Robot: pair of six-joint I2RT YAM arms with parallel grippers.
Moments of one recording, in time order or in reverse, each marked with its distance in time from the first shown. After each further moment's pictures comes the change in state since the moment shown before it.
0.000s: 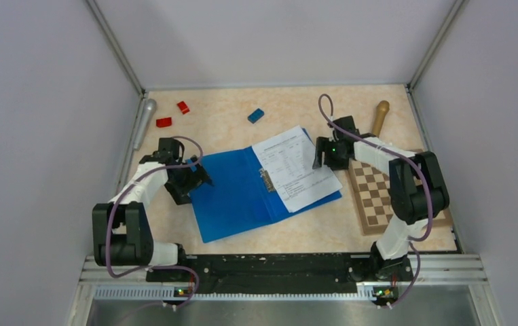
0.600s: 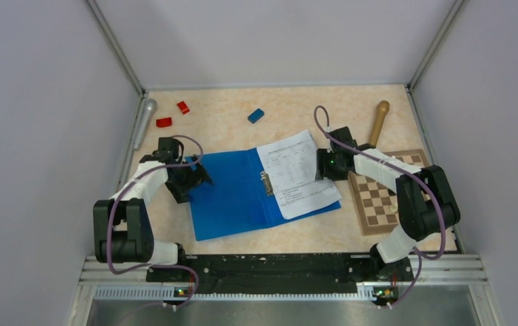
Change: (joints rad) left arm 0.008 0.035 0.000 0.047 0.026 0.018; right arm 0.089 -0.159 -0.156 -0.031 0.089 0.016
